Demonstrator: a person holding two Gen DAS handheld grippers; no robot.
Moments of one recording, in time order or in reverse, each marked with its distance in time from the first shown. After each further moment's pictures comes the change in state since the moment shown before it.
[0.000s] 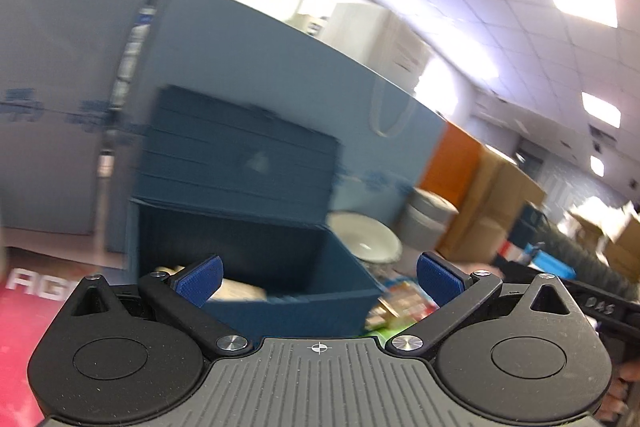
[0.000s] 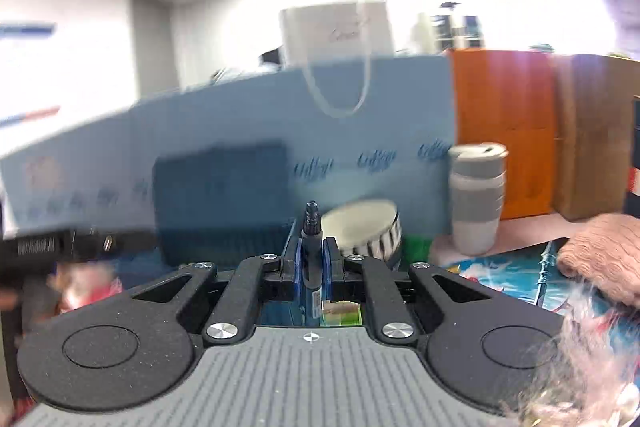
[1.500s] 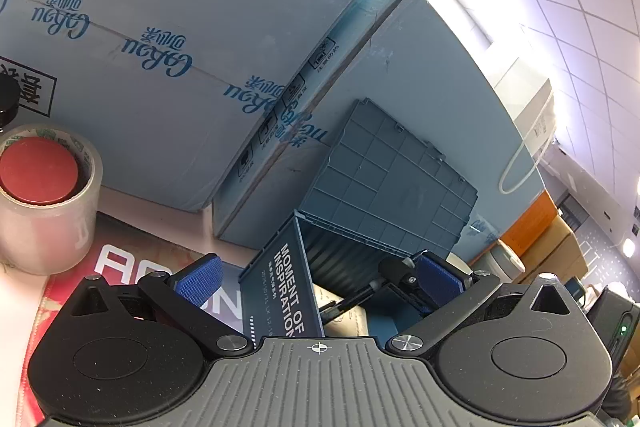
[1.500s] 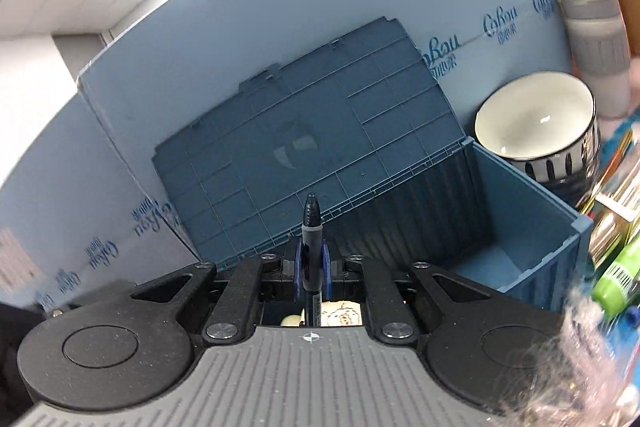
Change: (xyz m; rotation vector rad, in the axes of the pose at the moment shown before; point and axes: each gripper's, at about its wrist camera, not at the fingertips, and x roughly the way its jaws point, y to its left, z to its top) left arm 0.003 0.112 0.026 -0.287 0.067 0.111; right arm 0.188 0.119 -0.034 0.322 0.127 -0.020
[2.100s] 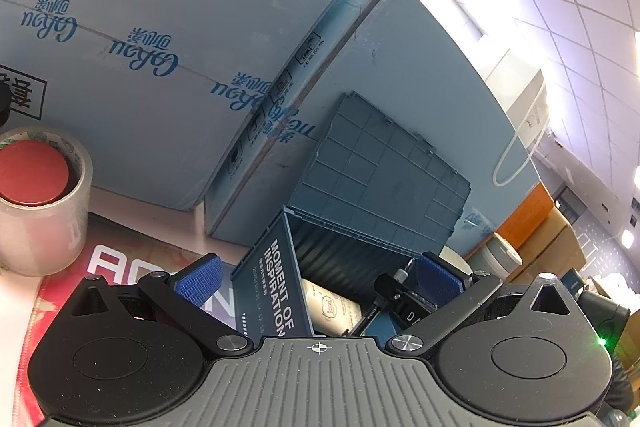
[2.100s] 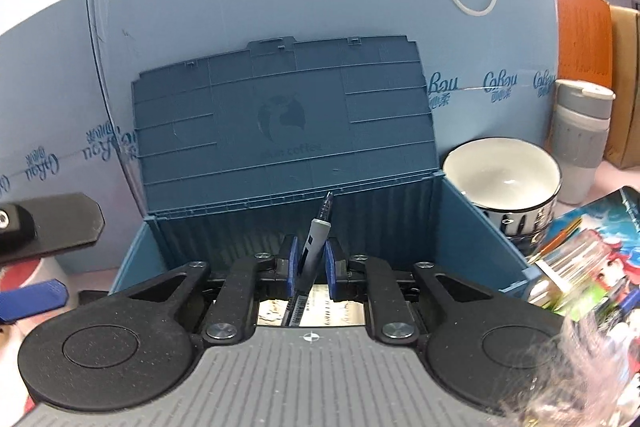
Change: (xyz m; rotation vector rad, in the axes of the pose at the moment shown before) left arm 0.000 -0.006 -0.003 0.024 0.006 -0.010; right arm 0.002 0.017 -0.015 -0.313 0.006 -0.205
